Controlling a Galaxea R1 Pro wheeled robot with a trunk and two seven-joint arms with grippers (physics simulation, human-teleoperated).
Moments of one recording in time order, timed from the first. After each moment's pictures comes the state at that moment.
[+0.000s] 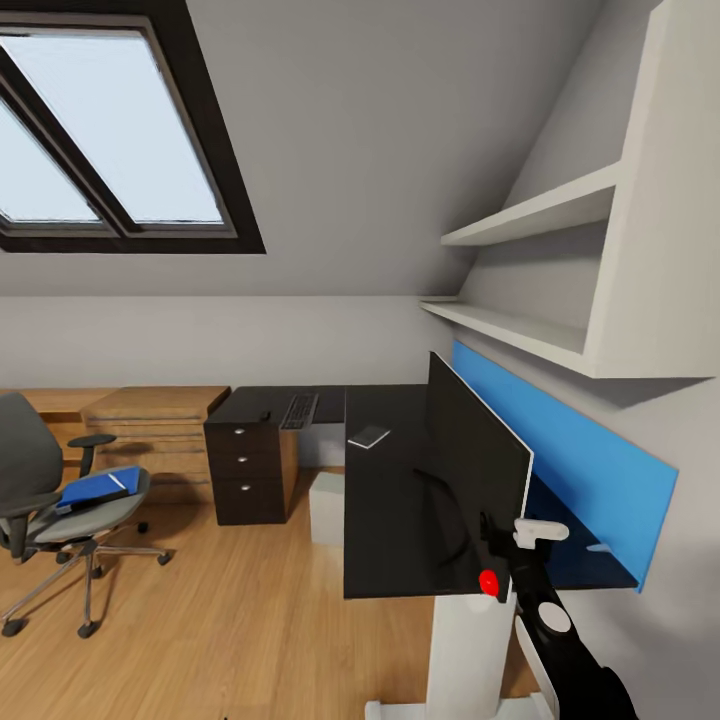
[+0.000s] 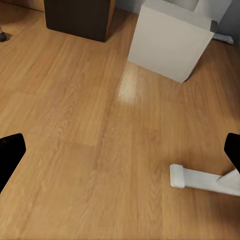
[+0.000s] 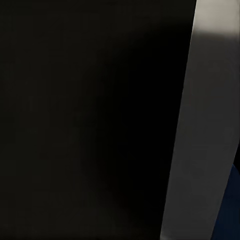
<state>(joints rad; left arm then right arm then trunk) -0.12 0.01 0.24 -0.43 0.11 -0.44 -0.18 -0.37 -0.02 -0.10 -0.90 0.06 -0.25 -0.11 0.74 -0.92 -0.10</state>
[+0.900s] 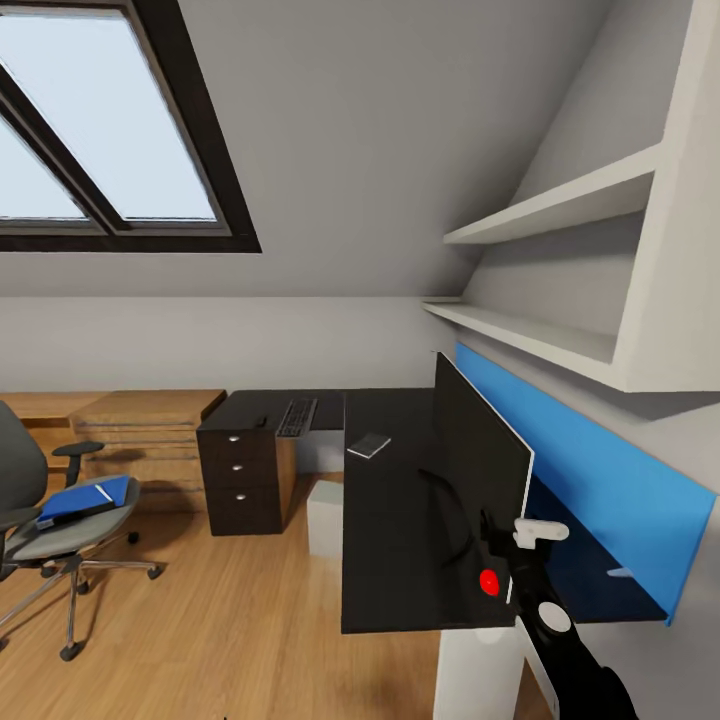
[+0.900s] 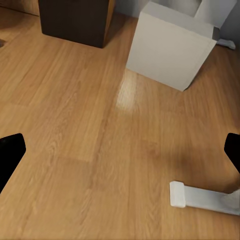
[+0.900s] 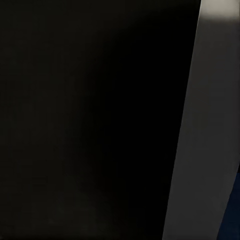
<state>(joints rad) -0.12 0.01 0.24 -0.43 0.11 -0.44 -0.18 -0.38 -0.02 -0.10 -0.90 0.06 -0.25 -0.11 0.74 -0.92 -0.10</state>
